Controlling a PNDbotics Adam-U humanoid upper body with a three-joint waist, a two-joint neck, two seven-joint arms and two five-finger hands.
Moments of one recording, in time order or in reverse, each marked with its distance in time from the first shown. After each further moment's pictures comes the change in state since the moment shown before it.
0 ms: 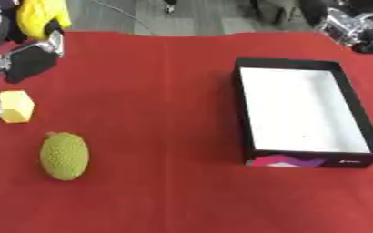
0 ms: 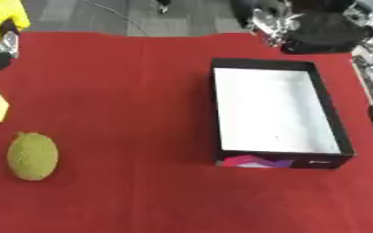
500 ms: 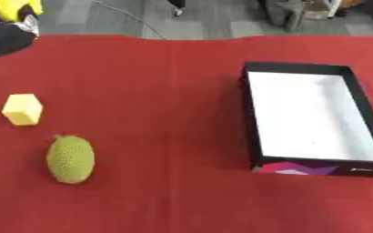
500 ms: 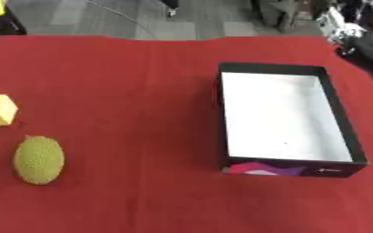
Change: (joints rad) left arm -0.110 0.056 0.080 0.113 0.007 0.142 -0.079; right arm 0.182 -0.074 -0.159 0.000 -0.075 -0.036 -0.320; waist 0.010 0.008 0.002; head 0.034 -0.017
